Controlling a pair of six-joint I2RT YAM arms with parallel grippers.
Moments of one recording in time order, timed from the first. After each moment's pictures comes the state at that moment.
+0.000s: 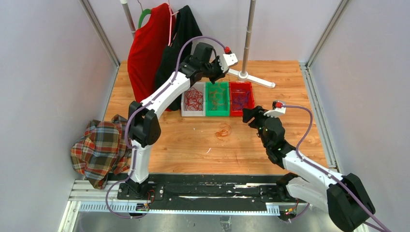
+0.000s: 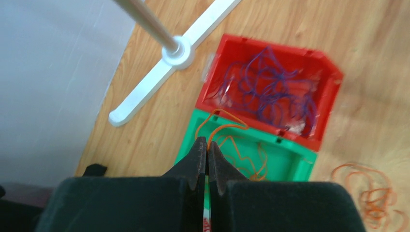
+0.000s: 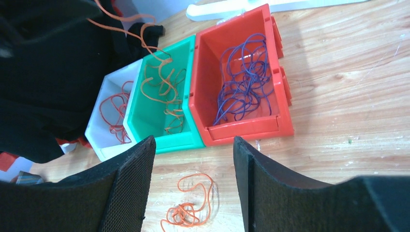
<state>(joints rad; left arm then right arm) -0.58 2.07 2.03 -0.47 0.42 0.55 0.54 1.00 0.35 0.51 0.37 0.59</state>
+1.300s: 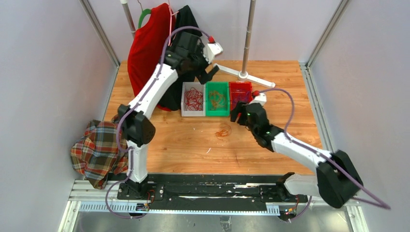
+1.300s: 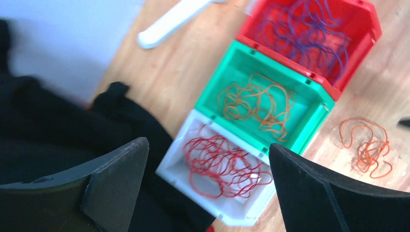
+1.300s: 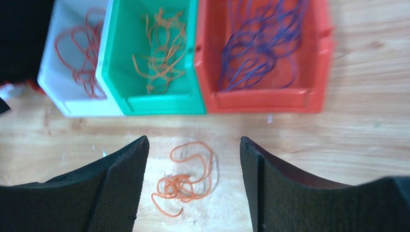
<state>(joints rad) -0.50 2.07 2.18 -0.82 0.28 0.54 0.58 1.18 0.60 0.17 0.32 0.54</state>
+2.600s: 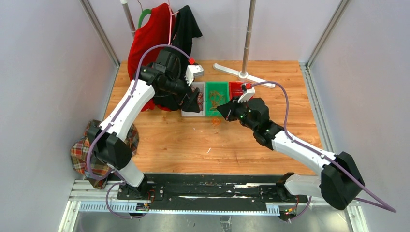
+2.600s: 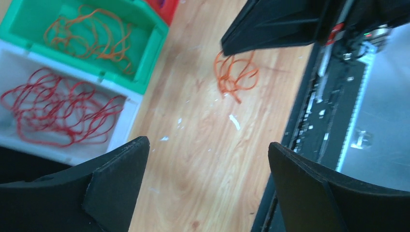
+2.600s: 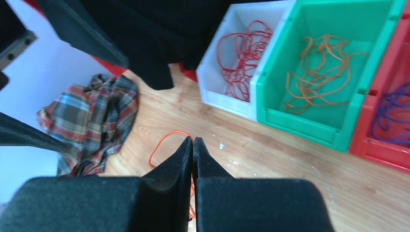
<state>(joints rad) -0.40 1.63 1.71 -1.04 0.69 0.47 0.66 1.22 0.73 0.29 -0.05 0.57</state>
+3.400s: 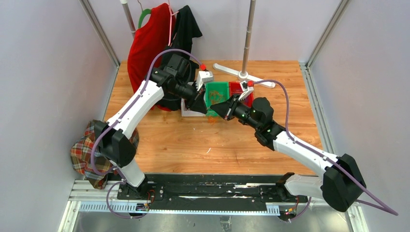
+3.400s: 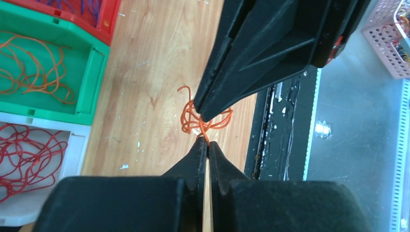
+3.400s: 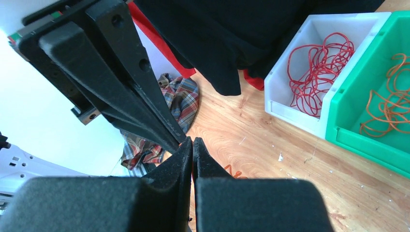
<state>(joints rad) -0.49 1.68 1.70 -1.04 0.87 0.44 0.66 1.20 0.73 0.43 -0.26 0.69</state>
